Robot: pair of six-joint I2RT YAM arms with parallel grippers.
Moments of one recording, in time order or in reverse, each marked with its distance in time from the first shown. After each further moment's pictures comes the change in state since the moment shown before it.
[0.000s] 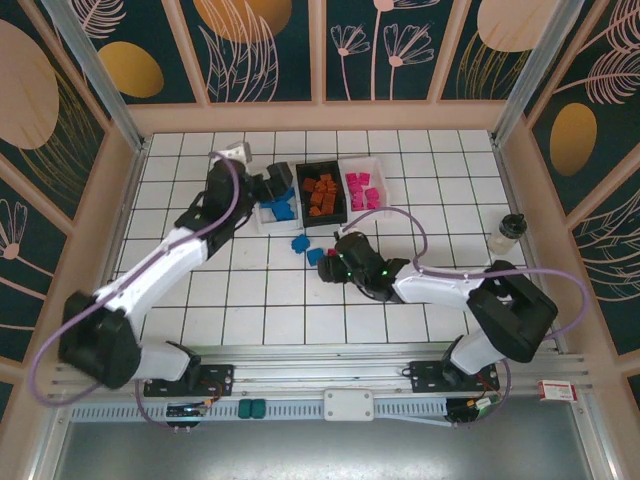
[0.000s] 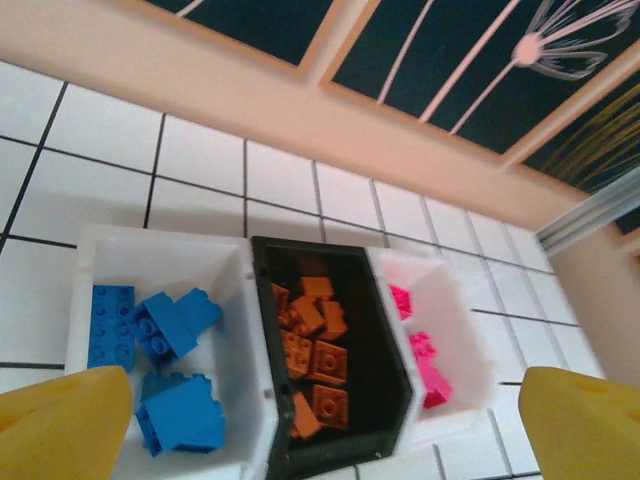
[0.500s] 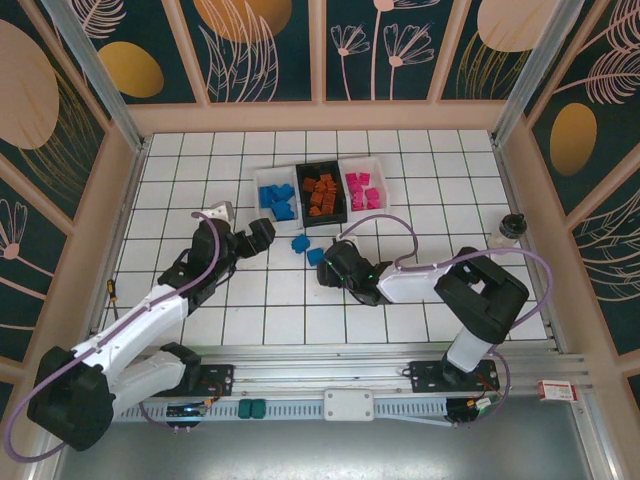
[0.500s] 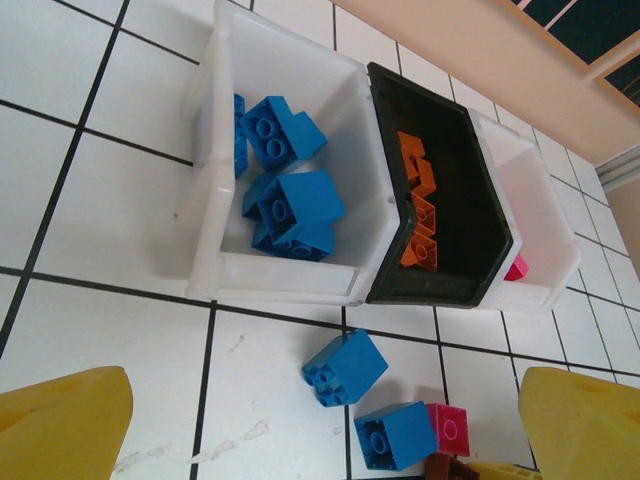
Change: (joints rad) left arm -0.008 -0.289 -0.430 0.003 0.000 -0.109; right arm 0.020 0.153 0.013 0.059 0.088 0.119
